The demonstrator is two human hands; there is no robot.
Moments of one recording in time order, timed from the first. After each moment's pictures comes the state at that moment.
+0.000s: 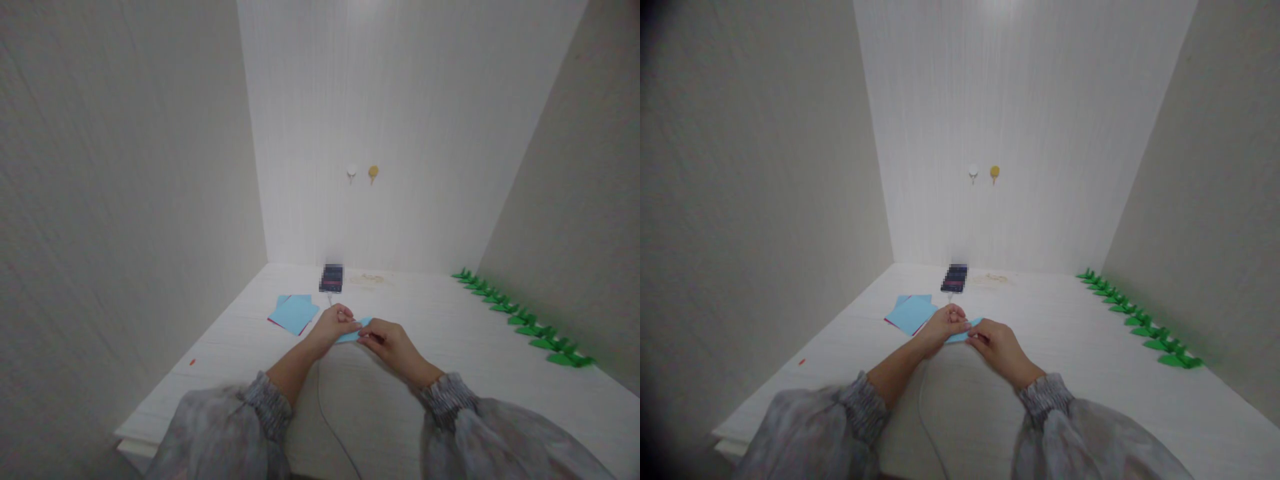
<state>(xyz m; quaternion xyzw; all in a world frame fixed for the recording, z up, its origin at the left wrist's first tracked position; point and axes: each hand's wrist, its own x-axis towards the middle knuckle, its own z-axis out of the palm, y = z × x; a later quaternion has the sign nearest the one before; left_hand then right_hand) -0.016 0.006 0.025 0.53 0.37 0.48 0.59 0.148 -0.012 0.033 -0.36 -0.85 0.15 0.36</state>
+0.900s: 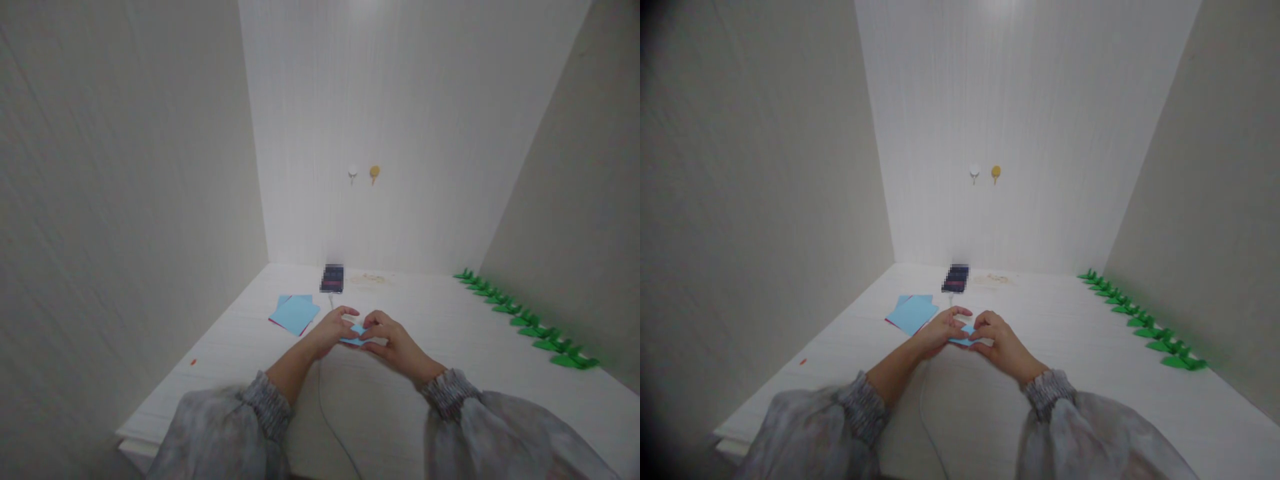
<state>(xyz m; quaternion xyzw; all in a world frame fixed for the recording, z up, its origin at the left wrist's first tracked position) -0.019 0.005 0.017 0.53 0.34 0.40 0.67 0.155 -0.005 0.023 -0.28 -0.87 0.15 0.36</state>
